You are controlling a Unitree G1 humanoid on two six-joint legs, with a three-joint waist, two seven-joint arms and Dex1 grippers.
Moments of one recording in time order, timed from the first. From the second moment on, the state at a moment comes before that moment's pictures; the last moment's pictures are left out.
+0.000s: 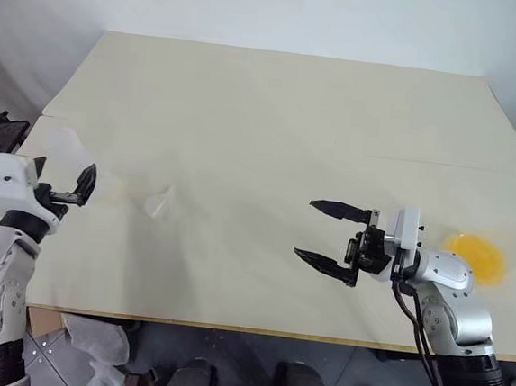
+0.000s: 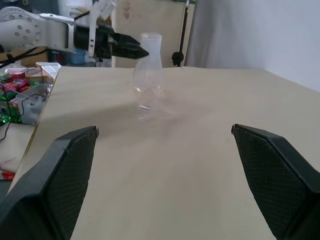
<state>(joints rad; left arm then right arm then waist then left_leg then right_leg) -0.12 0.56 0.51 -0.22 -0.43 0.44 -0.18 -0.25 -0.52 -0.01 -0.19 0.55 0.05 1.11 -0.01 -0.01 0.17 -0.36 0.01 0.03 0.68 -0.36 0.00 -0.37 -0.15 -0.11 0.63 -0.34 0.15</state>
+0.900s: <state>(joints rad) -0.37 0.60 0.45 0.06 -0.32 0.36 -0.22 -0.21 -0.51 -0.01 -0.23 0.53 0.02 1.02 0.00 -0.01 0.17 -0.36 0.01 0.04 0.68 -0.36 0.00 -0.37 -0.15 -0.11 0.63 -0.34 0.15</state>
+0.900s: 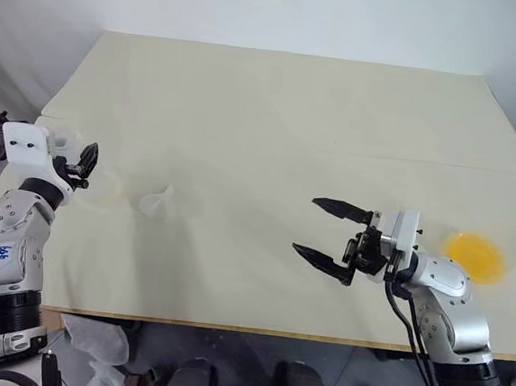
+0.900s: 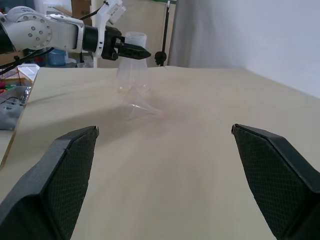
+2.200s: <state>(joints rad) -1.03 0.14 -0.18 0.82 -0.16 -0.19 -1.10 0.36 -0.54 -0.40 -0.55 0.49 -0.02 0.75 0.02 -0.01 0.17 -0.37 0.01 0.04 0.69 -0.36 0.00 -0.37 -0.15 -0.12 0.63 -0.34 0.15</state>
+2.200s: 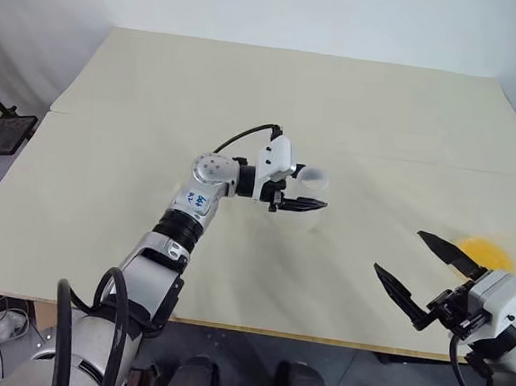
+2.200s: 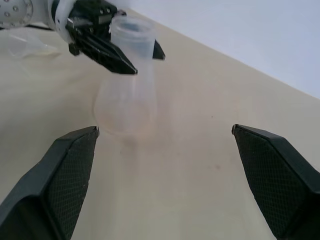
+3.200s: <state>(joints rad) -0.79 0.41 0.09 0.42 -0.30 -0.05 -1.14 0.08 -0.57 -0.23 -0.43 0.51 0.03 0.85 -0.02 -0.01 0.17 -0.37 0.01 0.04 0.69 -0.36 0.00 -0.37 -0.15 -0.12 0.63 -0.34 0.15</state>
